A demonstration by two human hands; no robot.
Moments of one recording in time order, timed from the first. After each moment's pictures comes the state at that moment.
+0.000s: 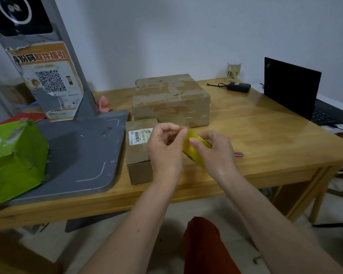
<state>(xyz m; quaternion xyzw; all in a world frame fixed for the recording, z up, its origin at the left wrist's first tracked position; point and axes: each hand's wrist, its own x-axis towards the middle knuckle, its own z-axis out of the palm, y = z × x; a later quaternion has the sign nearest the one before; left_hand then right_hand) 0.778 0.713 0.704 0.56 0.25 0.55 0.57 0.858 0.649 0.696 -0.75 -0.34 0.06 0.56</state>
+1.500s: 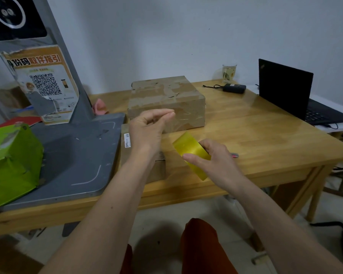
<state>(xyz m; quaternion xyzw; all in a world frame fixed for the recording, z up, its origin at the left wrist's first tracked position) 0.773 0.746 0.741 0.63 0.26 0.50 0.54 0.864 0.619 0.698 -0.71 -0.43 0.16 0.53</state>
